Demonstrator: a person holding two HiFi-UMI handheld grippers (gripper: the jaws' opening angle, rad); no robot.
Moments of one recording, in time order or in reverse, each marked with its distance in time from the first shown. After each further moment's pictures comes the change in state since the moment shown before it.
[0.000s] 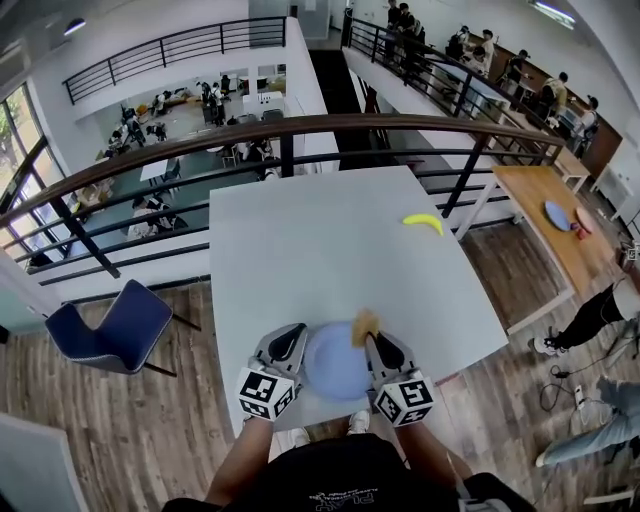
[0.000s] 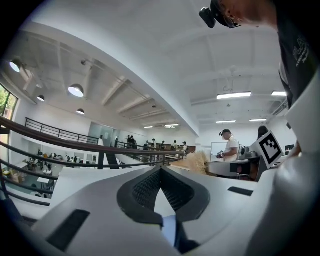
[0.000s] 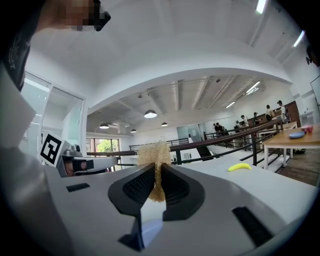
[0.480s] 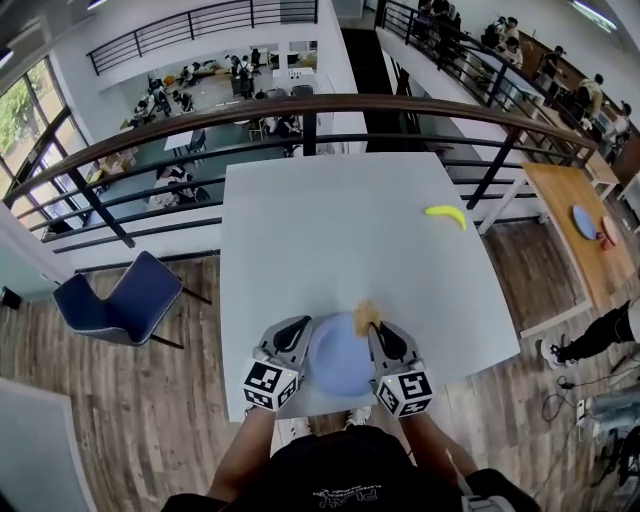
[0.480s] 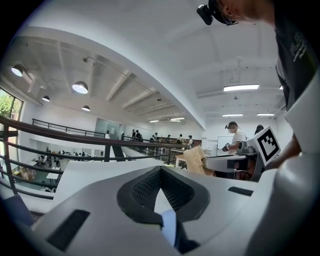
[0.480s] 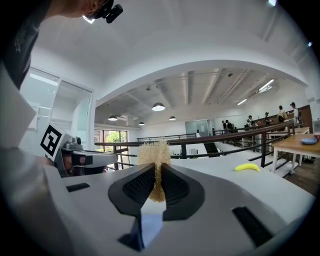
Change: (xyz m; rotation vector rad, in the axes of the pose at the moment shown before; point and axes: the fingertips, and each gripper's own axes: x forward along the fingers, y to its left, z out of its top) left arm 0.021 0.010 -0.037 -0.010 0.073 0.081; right arm 0.031 -0.024 -0.028 -0.077 0.085 0.095
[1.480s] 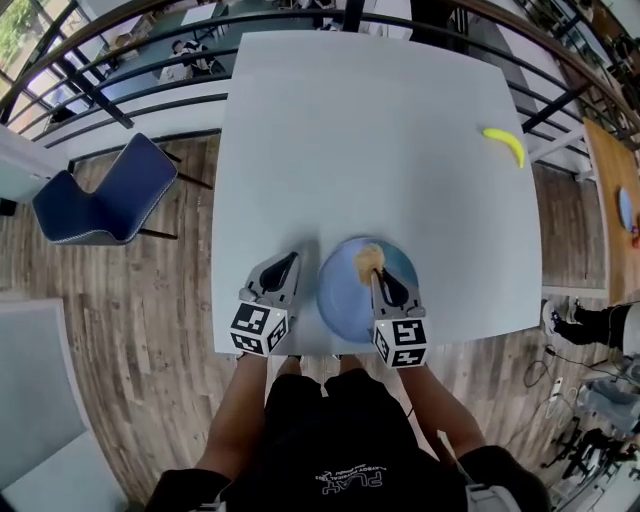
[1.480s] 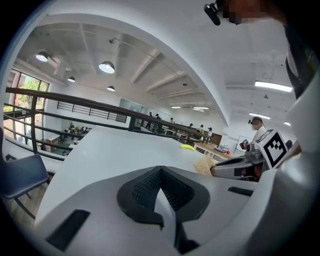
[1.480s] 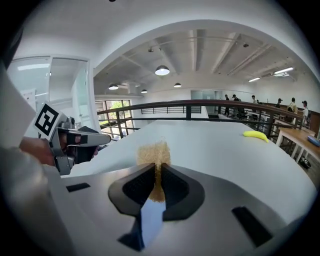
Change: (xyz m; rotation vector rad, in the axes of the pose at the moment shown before) left arm -0.002 0.079 -0.143 -0.197 0.182 0.208; right arm 0.061 -0.006 -0.159 -0.048 0.402 0.030
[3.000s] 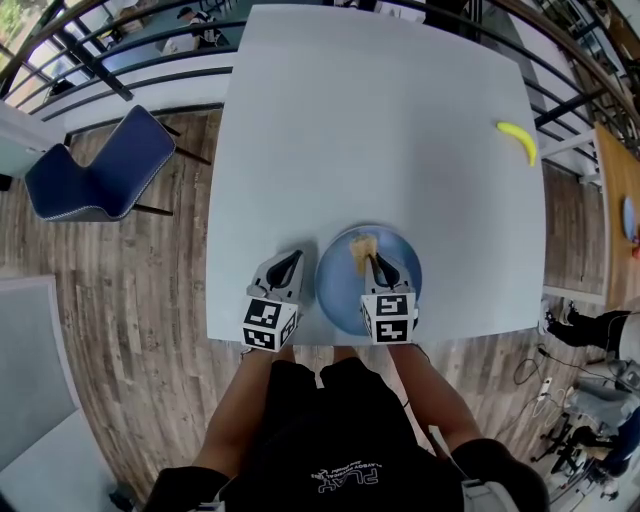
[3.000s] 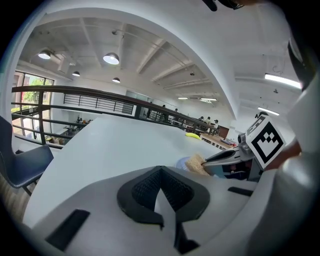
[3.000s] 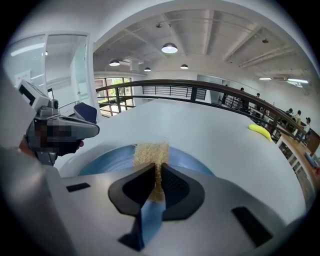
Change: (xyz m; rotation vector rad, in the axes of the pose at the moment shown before) left arm 0.005 0.009 -0.060 -0.039 0.123 0.076; right arm 0.052 0.004 -0.050 -0.103 0.250 -0.029
